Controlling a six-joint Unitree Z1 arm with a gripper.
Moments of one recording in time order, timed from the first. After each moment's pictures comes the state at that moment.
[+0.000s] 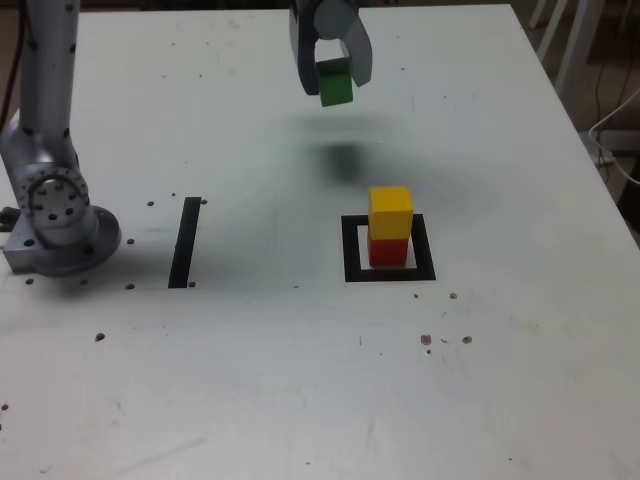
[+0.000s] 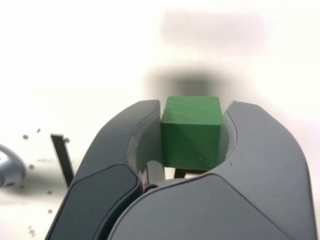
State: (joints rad) arm 0.48 1.92 -1.63 1.31 0.04 0.36
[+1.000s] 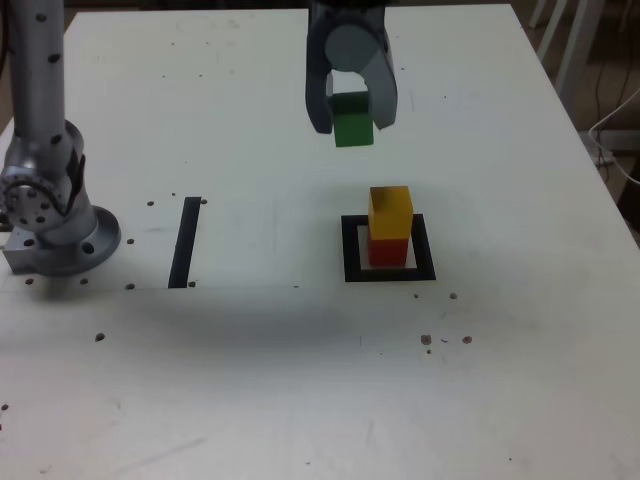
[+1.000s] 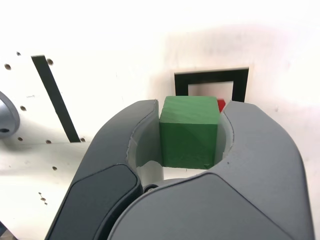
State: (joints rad) arm 0.07 1.85 -1.66 1.42 0.04 0.10
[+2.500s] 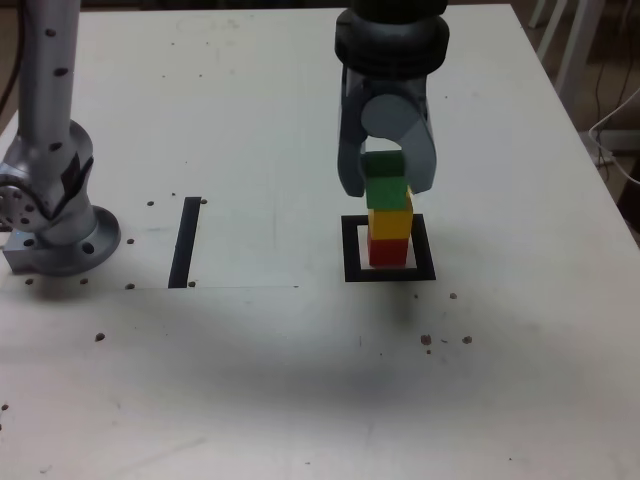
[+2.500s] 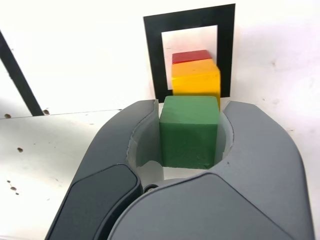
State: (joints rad) arm -0.14 1.94 -1.72 1.39 0.05 -0.09
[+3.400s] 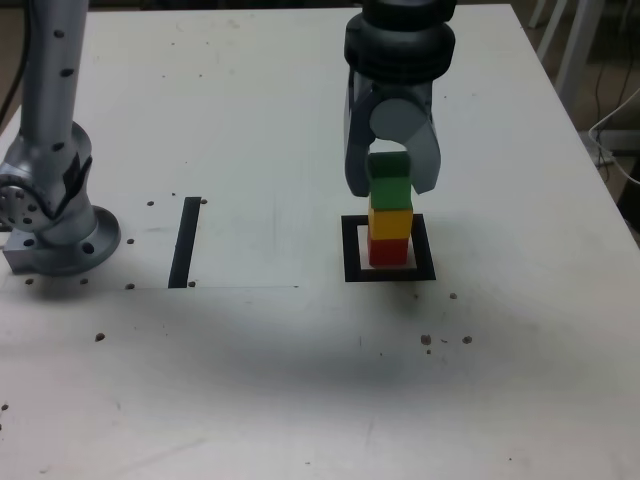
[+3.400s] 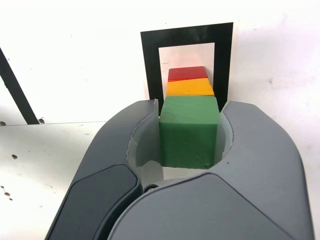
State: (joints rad) arm -0.10 1.97 -1.71 1.37 0.05 -0.08
